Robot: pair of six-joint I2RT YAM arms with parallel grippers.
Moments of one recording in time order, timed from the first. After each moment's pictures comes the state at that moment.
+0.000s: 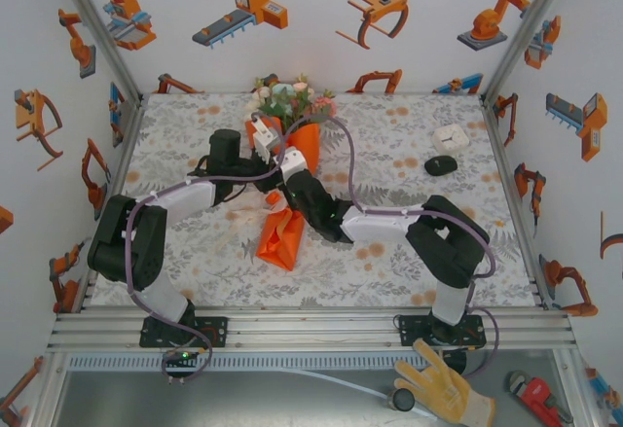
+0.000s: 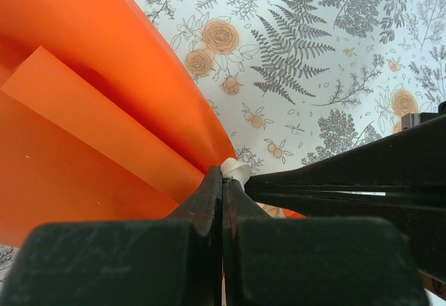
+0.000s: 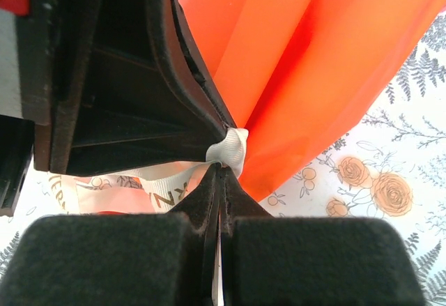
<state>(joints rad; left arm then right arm) -0.41 1.65 0.92 0.18 0.69 0.12 0.97 1.82 1.03 0.38 0.41 0.09</state>
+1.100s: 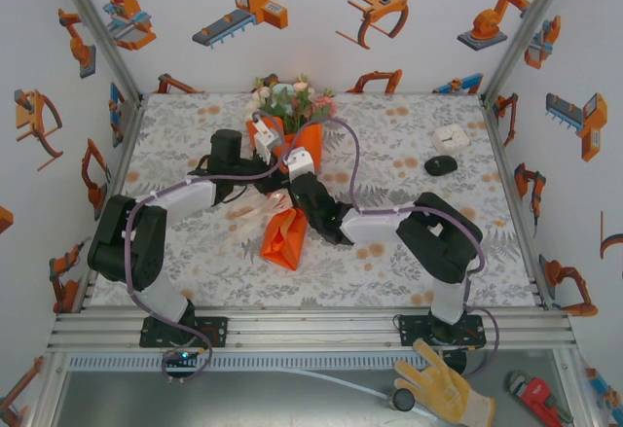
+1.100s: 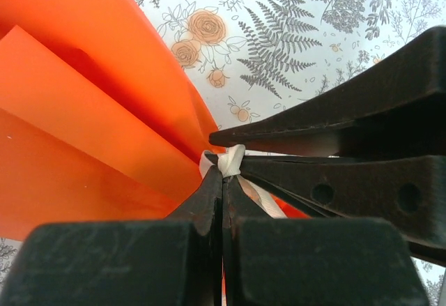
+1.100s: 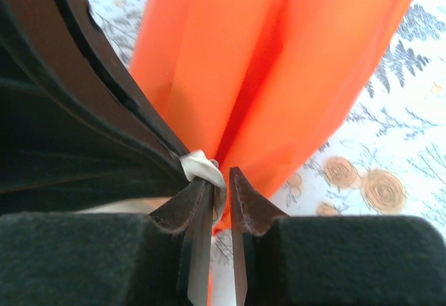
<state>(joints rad) -0.42 1.65 0.93 0.13 0.70 0.09 0.95 1.87 1.00 0.54 0.48 0.11</state>
